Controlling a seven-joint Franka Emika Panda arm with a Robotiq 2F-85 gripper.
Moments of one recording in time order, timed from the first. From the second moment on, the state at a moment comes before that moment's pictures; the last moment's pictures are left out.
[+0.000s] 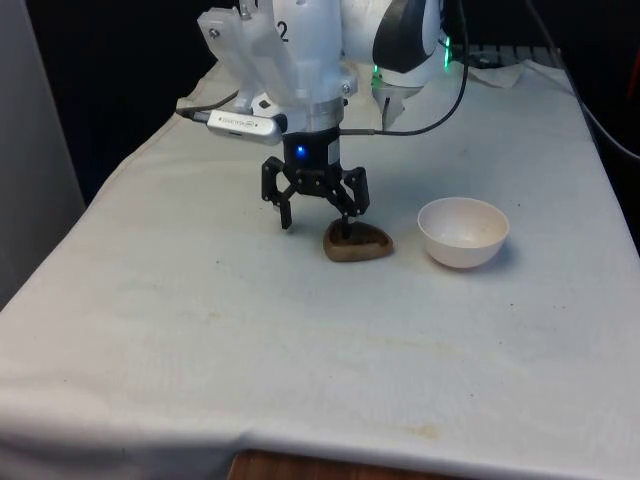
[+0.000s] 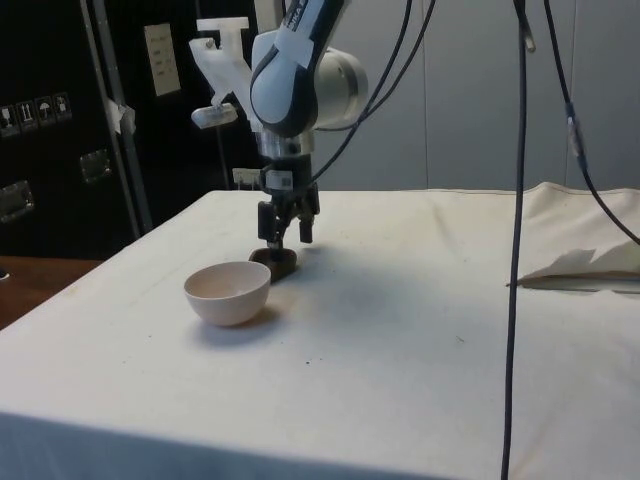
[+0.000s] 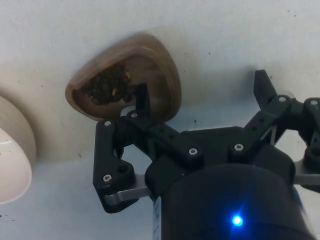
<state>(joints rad) -0.01 0.59 -0.16 -2.02 0.25 2.65 -0.19</state>
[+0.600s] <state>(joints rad) -0.01 0.59 -0.17 -2.02 0.25 2.65 -0.19</state>
